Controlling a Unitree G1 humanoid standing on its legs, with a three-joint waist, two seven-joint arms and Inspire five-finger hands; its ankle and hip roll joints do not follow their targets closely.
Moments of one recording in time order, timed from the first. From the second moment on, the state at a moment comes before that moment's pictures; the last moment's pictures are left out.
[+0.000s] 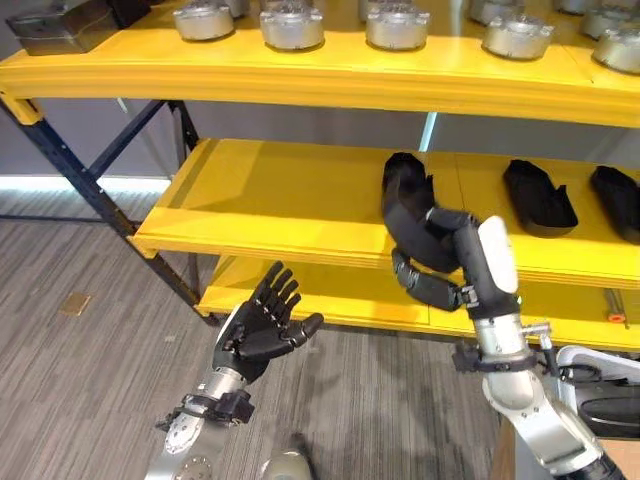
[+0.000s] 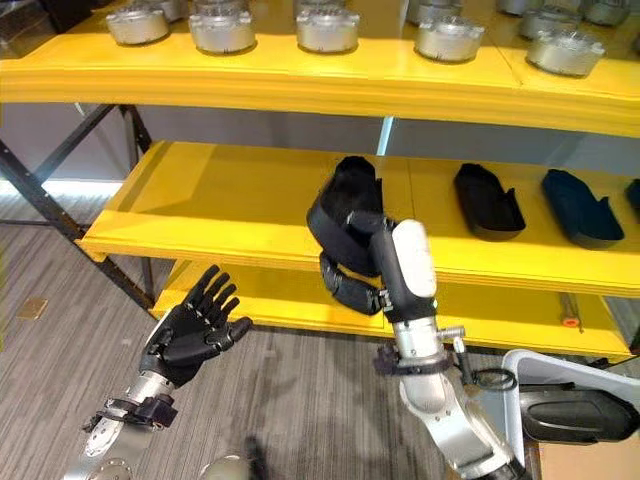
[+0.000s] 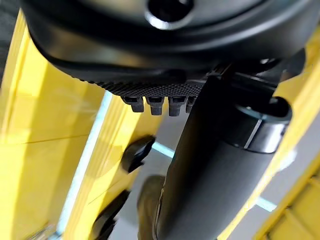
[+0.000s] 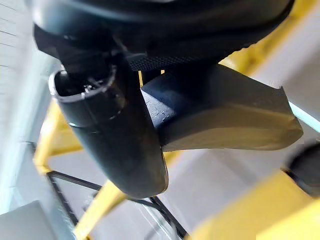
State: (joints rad) left arm 0.25 0.45 -0.18 -0.13 -0.86 -0.13 -0.20; right arm 0.01 -0.62 0.33 -0.34 -0.35 -0.20 -0.43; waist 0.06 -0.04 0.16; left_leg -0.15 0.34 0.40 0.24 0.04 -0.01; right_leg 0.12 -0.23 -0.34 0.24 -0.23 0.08
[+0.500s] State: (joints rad) left arm 0.22 0.46 -0.17 -0.07 -0.88 -0.13 -0.30; right arm -0.13 -0.61 0.44 -0.33 -0.50 -0.28 -0.44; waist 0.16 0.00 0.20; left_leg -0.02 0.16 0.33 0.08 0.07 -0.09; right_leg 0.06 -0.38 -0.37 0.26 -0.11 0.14
